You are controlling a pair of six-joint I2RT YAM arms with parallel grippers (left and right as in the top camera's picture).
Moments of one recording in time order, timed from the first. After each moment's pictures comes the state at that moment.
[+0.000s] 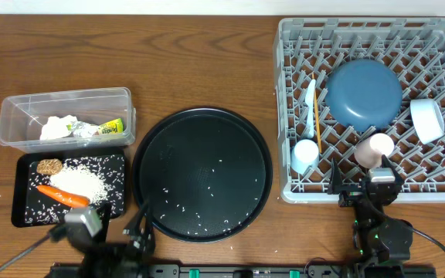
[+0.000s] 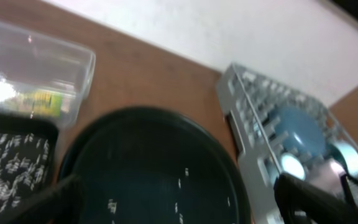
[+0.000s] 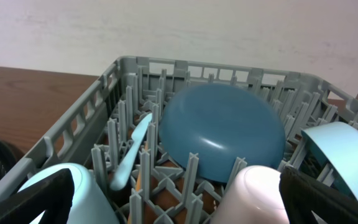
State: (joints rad) left arm -0.19 0.01 0.70 -0.96 0.07 -0.49; right arm 0.05 0.01 0.01 -0.07 0.02 -0.06
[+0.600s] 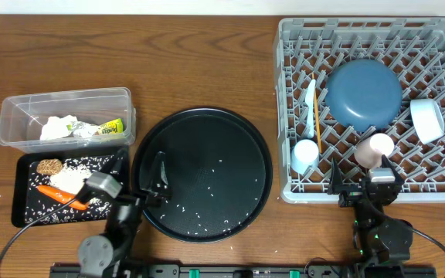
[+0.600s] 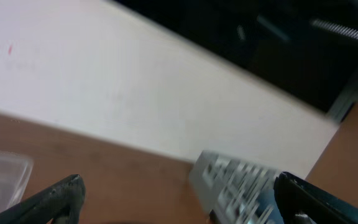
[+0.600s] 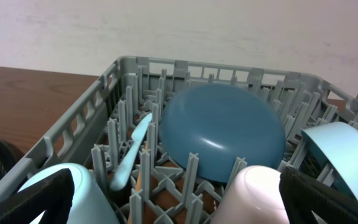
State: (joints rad) left arm -0.19 0.01 0.07 0.13 0.07 -0.48; right arm 0.05 0.01 0.01 -0.07 0.02 -0.06
